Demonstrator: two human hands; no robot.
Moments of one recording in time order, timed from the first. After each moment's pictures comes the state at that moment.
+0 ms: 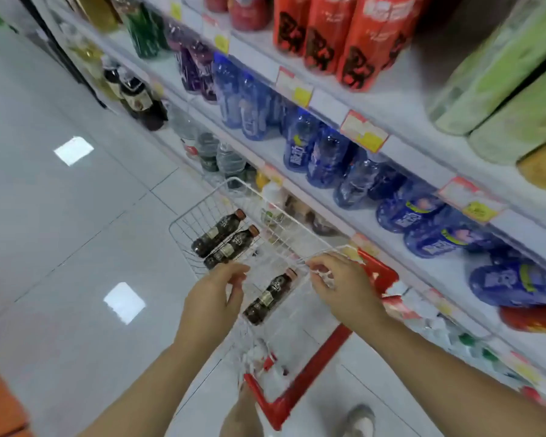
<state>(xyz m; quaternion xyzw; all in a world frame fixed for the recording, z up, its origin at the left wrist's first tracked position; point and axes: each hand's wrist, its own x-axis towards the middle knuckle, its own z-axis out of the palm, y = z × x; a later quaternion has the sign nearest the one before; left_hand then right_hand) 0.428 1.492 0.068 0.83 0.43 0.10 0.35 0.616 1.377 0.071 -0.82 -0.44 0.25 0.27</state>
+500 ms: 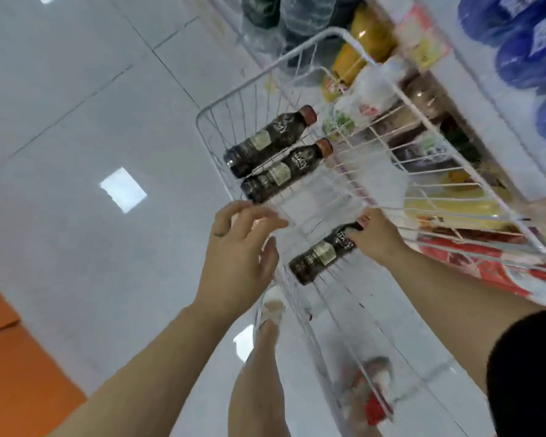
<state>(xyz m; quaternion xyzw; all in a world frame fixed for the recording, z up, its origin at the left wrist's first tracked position) 0.368 1.581 -0.151 0.86 0.39 0.12 0.30 0.604 1.494 -0.235 -0.88 -0.21 0.43 0.06</state>
